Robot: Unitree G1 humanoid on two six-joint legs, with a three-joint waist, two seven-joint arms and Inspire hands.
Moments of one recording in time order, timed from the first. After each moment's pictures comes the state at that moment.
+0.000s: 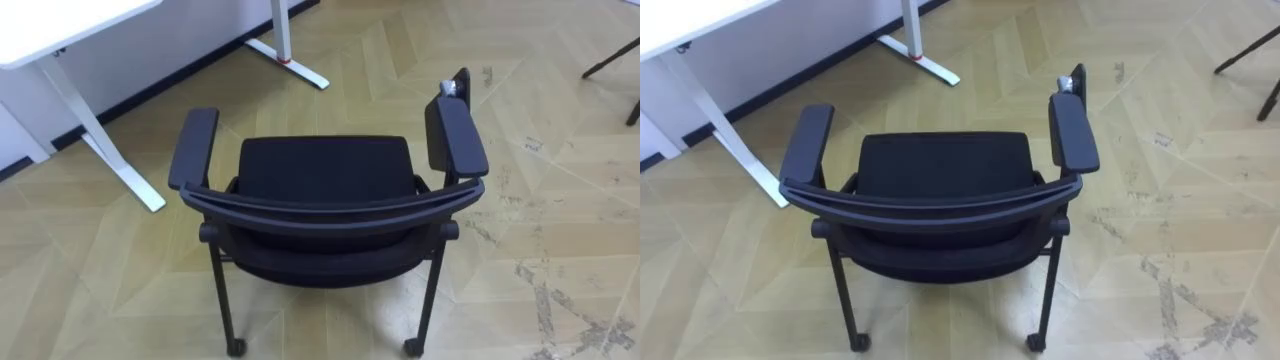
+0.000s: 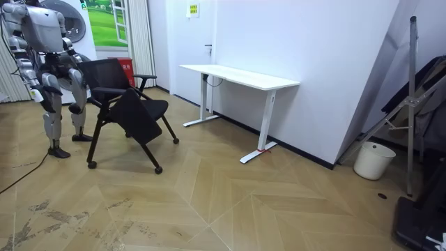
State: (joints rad) left arm 0.18 0.18 -0.04 1.05 -0.11 -0.01 0.00; right arm 0.12 -0.22 0.01 1.21 0.47 0.02 0.09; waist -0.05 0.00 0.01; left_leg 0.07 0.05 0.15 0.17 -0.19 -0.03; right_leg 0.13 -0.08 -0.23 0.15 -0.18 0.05
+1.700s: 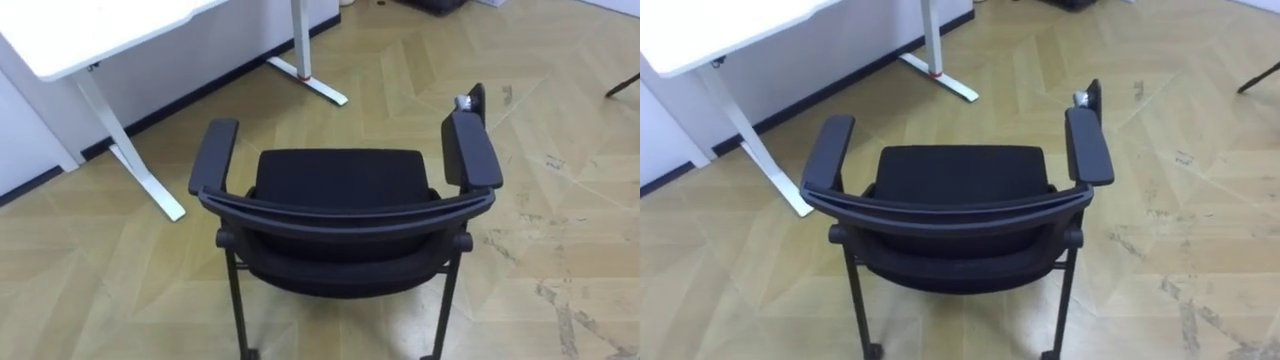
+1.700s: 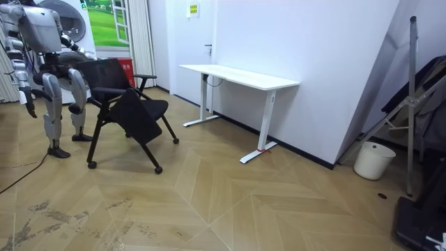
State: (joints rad) left arm 0.18 0.38 0.35 0.77 0.35 0.07 0.37; right arm 0.14 -0.30 -0.22 1.23 0.34 0.09 -0.01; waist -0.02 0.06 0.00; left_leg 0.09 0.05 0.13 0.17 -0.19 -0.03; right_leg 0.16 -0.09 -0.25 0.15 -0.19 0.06
